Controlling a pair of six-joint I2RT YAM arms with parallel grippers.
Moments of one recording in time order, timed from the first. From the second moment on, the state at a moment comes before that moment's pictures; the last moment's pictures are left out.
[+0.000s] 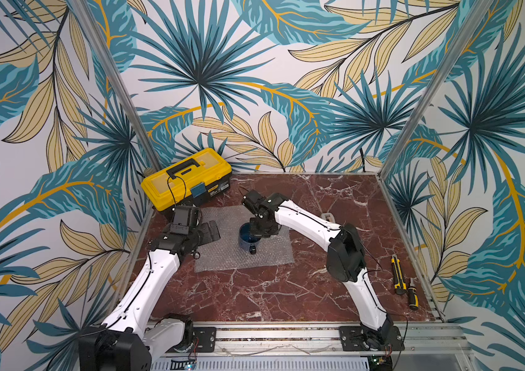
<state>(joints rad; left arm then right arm) -0.12 1.10 0.88 -0.65 0.00 -0.46 0.80 2.30 2.13 -1.15 0.06 0.77</state>
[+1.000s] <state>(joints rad) -0.12 1.11 0.88 -0.66 -0.01 -0.46 0.78 2.43 2.32 -1.15 0.08 0.80</state>
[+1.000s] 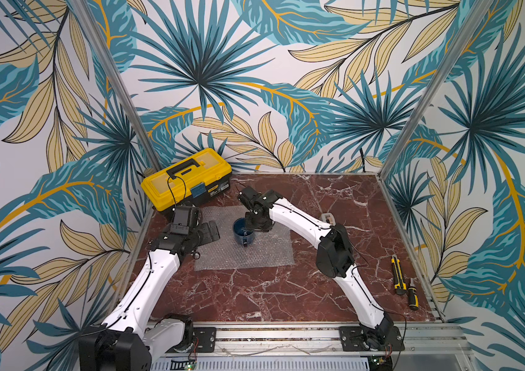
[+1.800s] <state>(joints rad) -0.12 1.11 0.88 -0.66 -0.01 -0.46 0.72 1.96 1.52 -1.00 0.05 0.70</state>
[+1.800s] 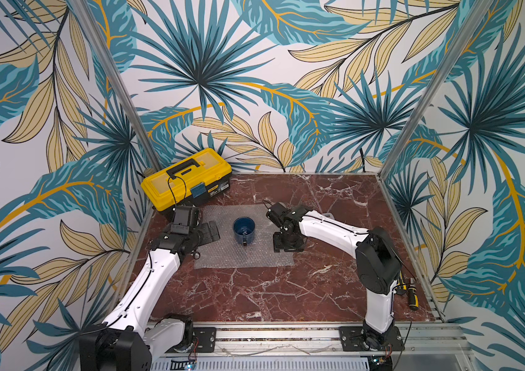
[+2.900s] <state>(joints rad) -0.15 1.15 0.87 -0.67 0.00 -0.49 0.60 1.90 1.26 -0.88 -0.05 0.66</state>
